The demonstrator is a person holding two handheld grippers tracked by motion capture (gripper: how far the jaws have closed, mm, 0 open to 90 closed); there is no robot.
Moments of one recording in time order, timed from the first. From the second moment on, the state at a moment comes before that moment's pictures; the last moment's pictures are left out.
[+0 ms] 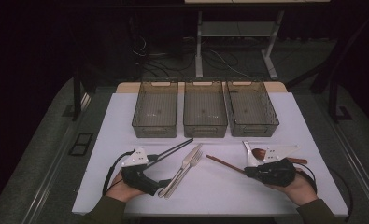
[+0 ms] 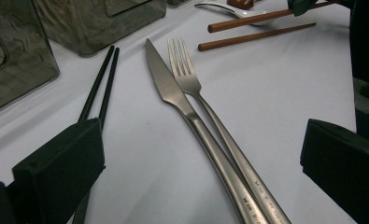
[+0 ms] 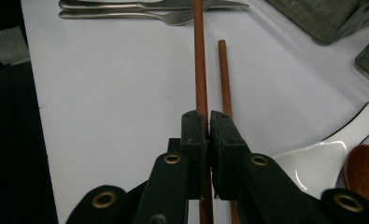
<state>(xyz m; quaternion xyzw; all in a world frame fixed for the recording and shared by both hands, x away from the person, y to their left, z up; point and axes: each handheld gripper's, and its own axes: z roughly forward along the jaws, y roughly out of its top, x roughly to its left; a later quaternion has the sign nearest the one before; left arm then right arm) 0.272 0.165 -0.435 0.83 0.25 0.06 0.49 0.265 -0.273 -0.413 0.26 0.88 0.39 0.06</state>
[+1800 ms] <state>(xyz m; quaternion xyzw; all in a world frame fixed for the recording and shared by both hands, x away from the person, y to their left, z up) 0.271 0.161 -0.437 0.83 0.26 0.06 0.49 0.361 -0.186 -0.358 0.29 0.85 0.44 0.10</state>
